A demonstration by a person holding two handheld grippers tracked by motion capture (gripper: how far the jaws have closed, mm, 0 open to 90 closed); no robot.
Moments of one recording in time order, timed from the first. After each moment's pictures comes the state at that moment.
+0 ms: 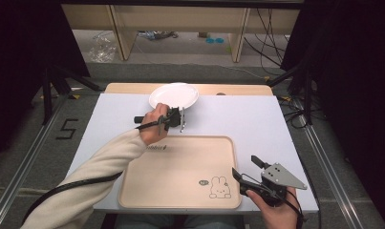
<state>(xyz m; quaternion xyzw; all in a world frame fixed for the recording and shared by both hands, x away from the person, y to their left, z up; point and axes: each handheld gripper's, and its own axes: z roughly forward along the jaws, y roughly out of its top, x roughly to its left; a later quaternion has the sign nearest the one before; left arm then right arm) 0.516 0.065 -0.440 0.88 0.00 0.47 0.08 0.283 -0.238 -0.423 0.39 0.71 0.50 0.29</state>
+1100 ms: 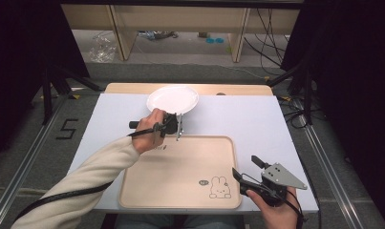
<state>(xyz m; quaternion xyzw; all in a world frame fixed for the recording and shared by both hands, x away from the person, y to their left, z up) 0.481 0.073 -0.430 0.88 0.00 0.47 0.09 0.283 -0.238 -0.423 0.39 0.71 0.50 0.29</state>
